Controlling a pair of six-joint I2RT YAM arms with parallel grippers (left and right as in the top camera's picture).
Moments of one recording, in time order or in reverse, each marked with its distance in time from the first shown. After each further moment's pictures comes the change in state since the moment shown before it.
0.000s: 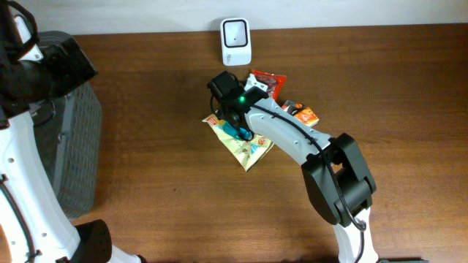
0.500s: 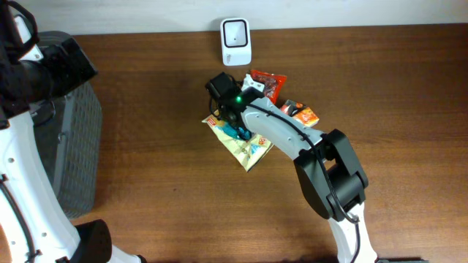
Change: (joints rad) left arm 0.000 0.000 0.000 0.000 0.000 0.000; right arm 0.000 0.060 0.037 0.018 0.027 -0.064
